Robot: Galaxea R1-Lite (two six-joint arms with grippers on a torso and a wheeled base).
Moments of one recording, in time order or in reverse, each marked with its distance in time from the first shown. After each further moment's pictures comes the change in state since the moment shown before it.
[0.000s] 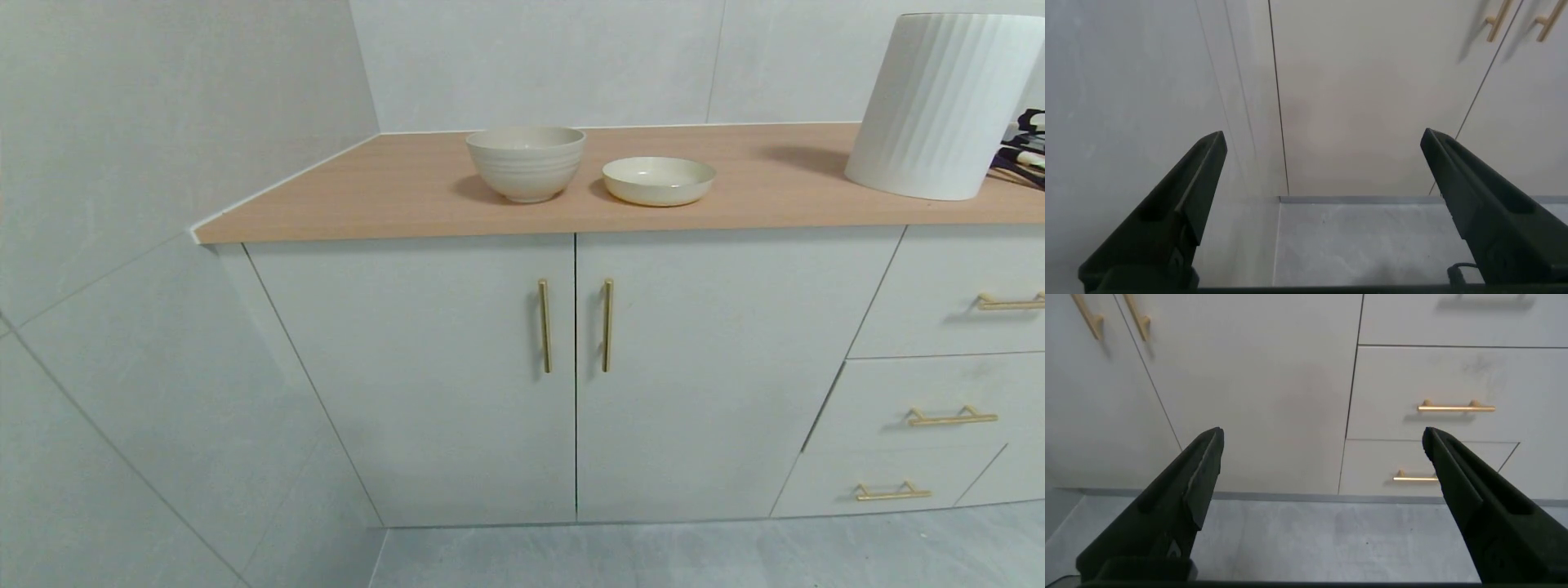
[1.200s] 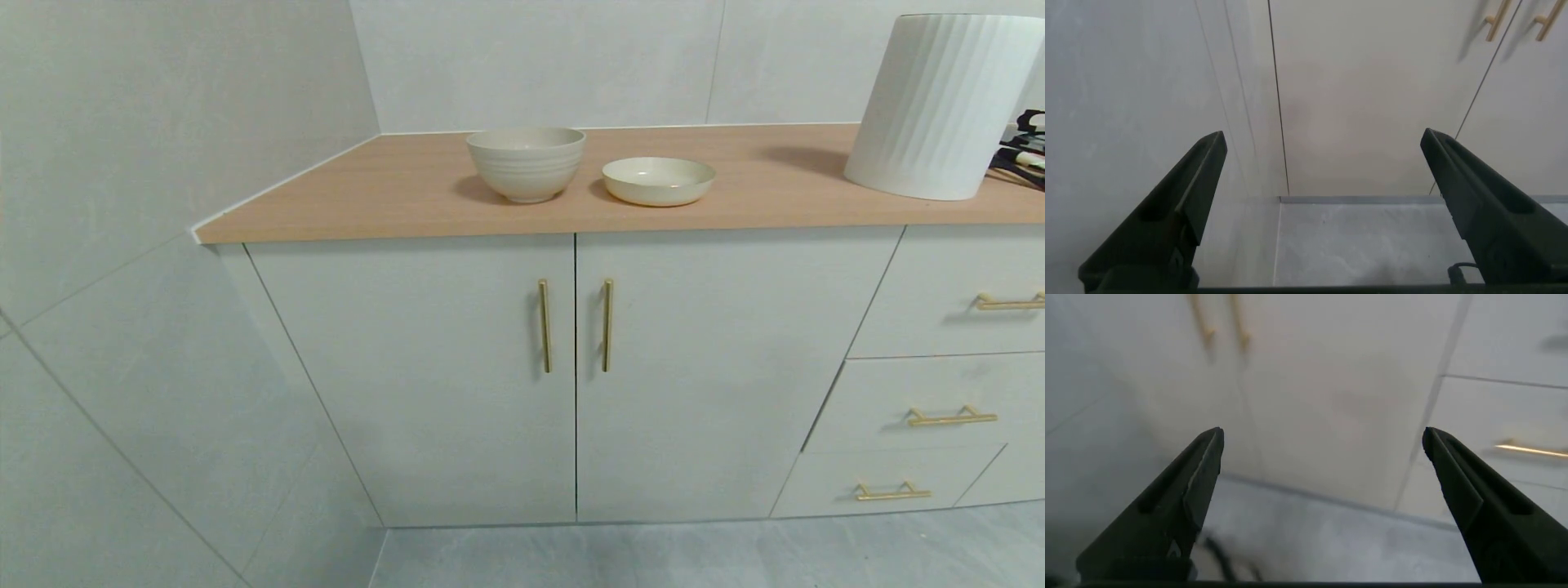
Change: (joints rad) left arm 0.000 0.000 0.000 0.000 0.000 0.003; right arm 0.048 0.311 -0.238 0.004 0.256 0.026
